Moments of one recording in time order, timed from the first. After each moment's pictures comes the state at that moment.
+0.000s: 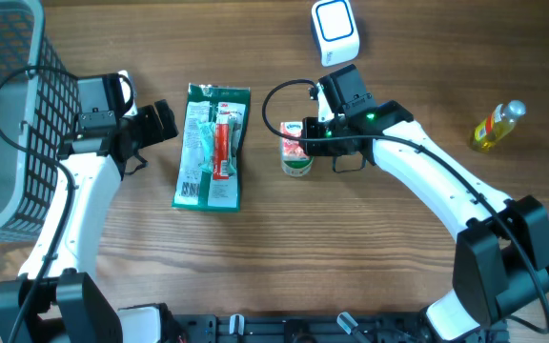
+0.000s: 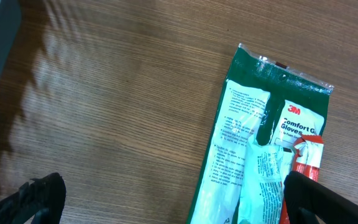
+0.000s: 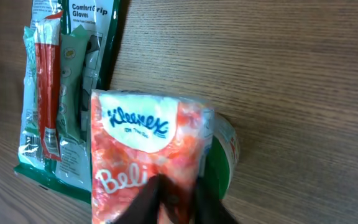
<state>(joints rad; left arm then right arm) 0.09 1.49 1.05 -0.52 0.03 -0.22 0.46 1.75 1.25 -0.62 -0.26 0.42</state>
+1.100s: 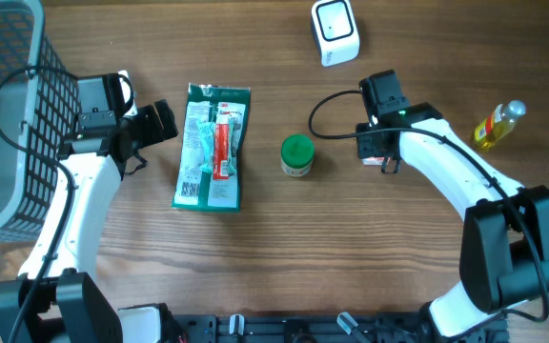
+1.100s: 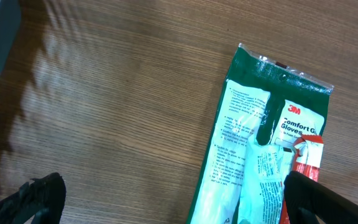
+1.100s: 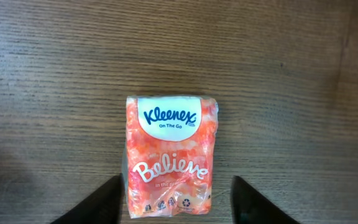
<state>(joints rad) 0.09 1.49 1.05 -0.52 0.03 -0.22 0.28 1.77 1.15 -0.66 0.21 0.18</state>
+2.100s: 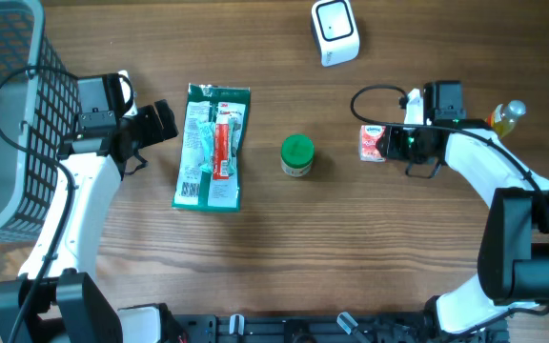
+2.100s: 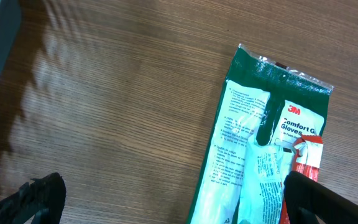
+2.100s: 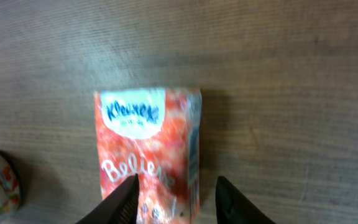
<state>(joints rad) 0.09 1.49 1.05 -0.52 0.03 -0.22 0.00 1.77 1.01 -0.45 -0.28 0.16</state>
